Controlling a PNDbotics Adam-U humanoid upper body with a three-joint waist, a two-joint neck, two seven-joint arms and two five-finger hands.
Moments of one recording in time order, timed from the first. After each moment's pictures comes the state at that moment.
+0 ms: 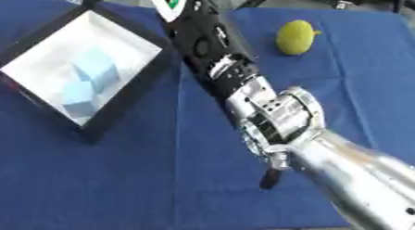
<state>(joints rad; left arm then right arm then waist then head) -0.19 0.47 0.35 -1.79 0.45 -0.26 0.12 -1.35 -0.15 0.01 -0.84 0.47 -0.68 0.32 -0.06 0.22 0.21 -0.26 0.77</state>
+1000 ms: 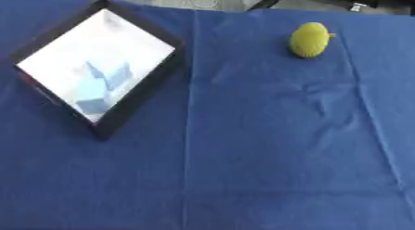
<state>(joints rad) -0.17 0.48 0.34 -1.78 0.44 -0.26 0.05 -1.07 -0.84 0.04 -0.92 -0.13 -0.63 0.55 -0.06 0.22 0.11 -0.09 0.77</state>
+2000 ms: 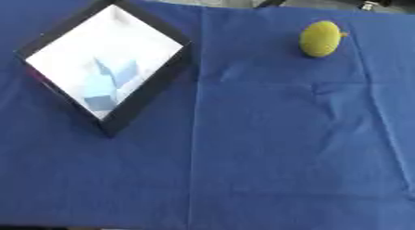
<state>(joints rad) -0.18 0.49 0.32 -1.77 0.43 -0.25 -0.02 -0.92 -1.04 0.05 -0.91 0.03 -0.67 0.51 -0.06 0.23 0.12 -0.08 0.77</state>
